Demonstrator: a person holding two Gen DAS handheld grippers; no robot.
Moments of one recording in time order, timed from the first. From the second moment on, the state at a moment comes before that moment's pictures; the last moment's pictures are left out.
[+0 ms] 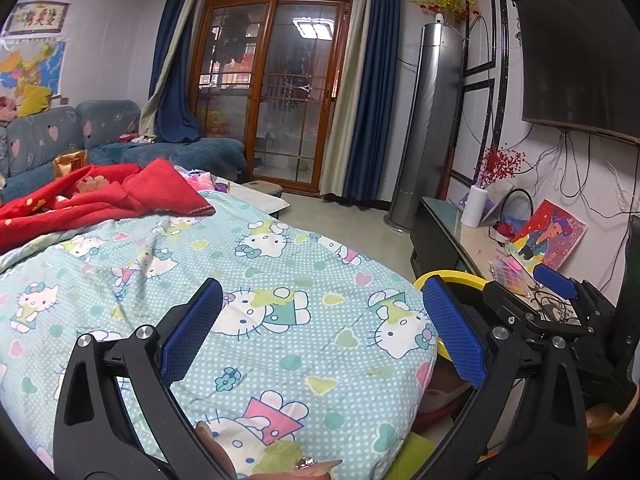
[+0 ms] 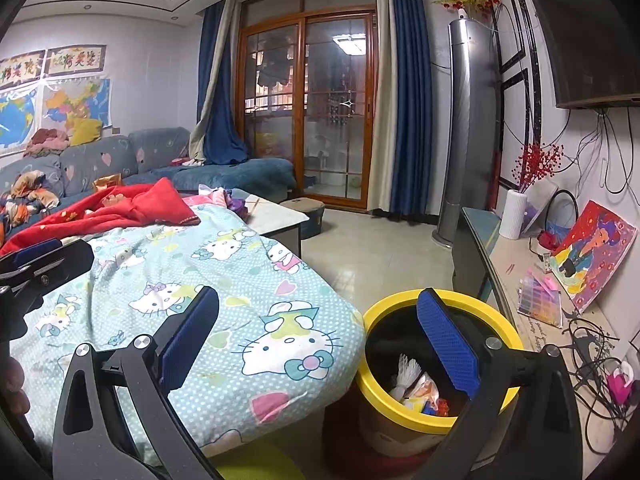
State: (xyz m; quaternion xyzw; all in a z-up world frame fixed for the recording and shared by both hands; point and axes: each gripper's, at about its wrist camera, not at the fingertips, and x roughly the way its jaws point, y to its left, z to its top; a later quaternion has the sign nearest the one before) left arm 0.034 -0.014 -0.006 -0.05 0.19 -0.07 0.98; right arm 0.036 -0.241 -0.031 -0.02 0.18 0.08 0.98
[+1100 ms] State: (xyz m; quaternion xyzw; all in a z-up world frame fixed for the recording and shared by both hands) left arm 0.036 -0.013 -0.002 -0.05 0.19 -0.07 0.98; right arm 0.036 -0.241 -0.030 -0.02 0.18 0.08 0.98
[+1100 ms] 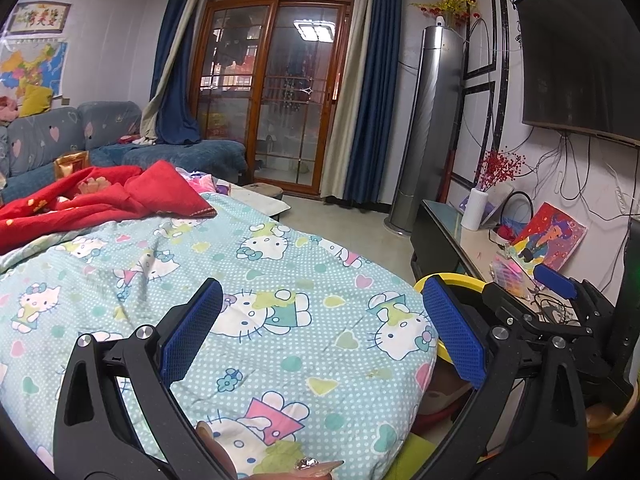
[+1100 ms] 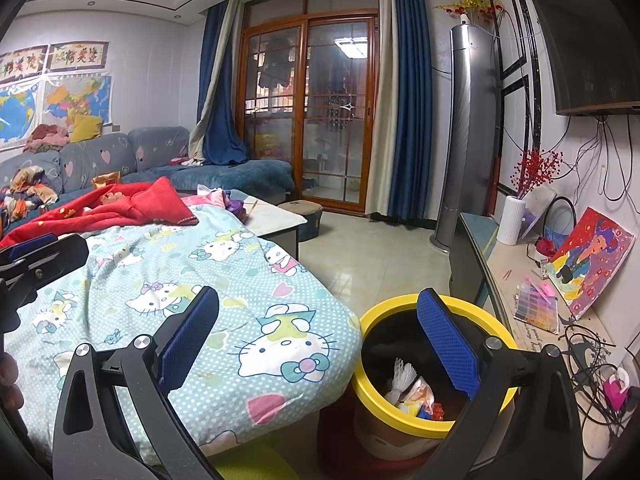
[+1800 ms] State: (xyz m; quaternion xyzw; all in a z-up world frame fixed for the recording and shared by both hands) left arm 0.012 0.150 -0.011 -0.15 0.25 0.18 0.94; right arm 0.063 -0.119 -0.013 -0.04 0.24 0.25 0.94
